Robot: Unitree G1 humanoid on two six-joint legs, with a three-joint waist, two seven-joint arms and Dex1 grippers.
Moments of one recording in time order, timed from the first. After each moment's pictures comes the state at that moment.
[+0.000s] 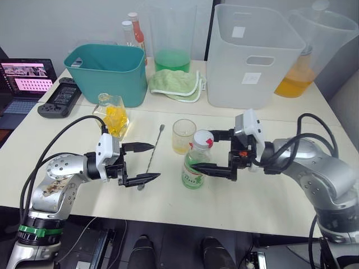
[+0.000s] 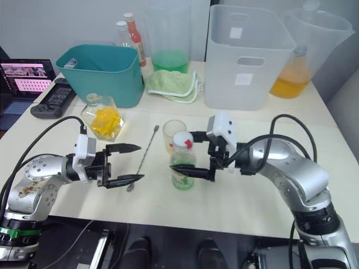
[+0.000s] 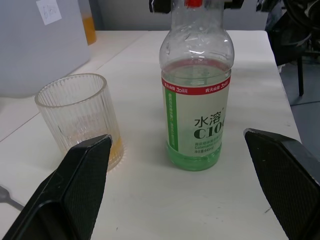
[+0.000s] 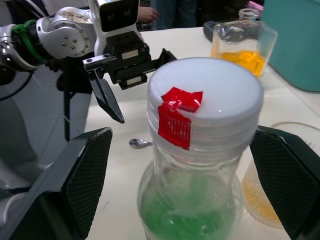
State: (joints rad) left arm -0.26 0.71 0.09 -0.18 -0.55 0.23 -1.22; right arm -0.54 -0.70 0.10 -0.44 0.74 0.71 0.91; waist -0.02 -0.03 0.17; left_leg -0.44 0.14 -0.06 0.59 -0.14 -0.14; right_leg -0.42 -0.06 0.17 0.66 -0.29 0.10
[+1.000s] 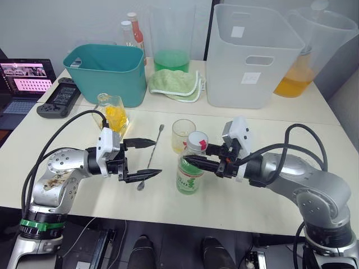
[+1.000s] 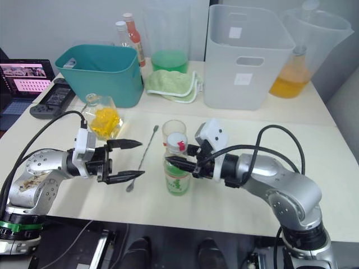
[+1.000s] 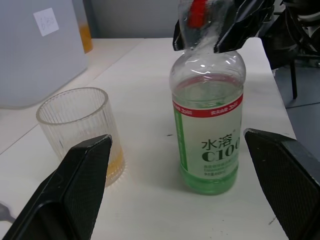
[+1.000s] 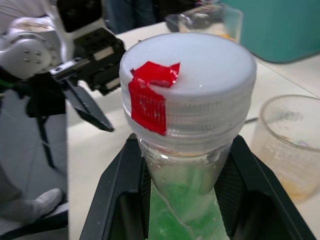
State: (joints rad) left arm -0.35 0.70 0.06 -0.13 -0.55 0.25 -1.27; right arm -0.44 -0.56 0.02 -0.73 0.85 1.01 0.43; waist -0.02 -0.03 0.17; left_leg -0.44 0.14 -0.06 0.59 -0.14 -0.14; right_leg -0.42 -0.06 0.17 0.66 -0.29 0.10
